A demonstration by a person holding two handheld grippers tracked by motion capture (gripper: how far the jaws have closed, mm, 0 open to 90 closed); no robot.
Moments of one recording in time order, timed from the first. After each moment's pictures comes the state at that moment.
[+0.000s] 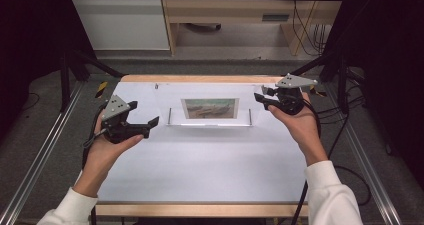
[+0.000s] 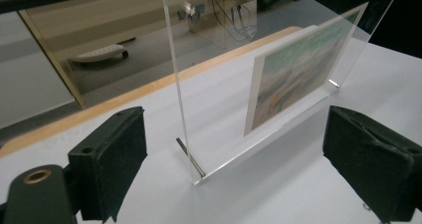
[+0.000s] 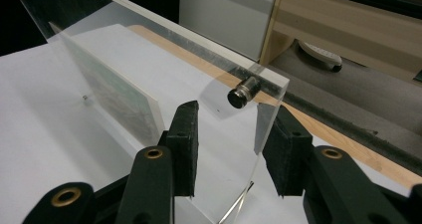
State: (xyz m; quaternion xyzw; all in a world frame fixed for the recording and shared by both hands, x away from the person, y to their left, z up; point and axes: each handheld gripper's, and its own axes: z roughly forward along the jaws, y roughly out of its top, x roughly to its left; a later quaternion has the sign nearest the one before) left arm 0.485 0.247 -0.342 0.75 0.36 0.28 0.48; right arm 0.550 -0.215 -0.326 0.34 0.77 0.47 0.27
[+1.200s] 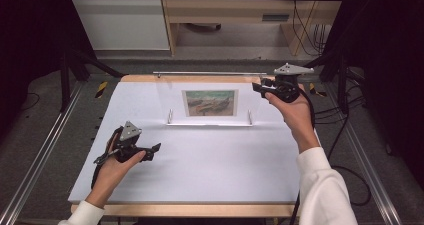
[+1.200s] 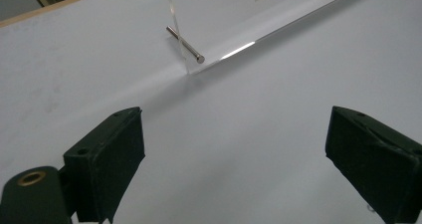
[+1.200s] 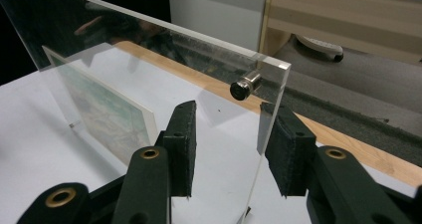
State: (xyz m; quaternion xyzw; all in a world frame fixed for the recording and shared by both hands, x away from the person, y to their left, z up) left arm 0.489 0.255 -0.440 0.80 0.39 0.23 0.39; right arm 0.588 -0.213 -0.326 0.39 0.74 0.49 0.25
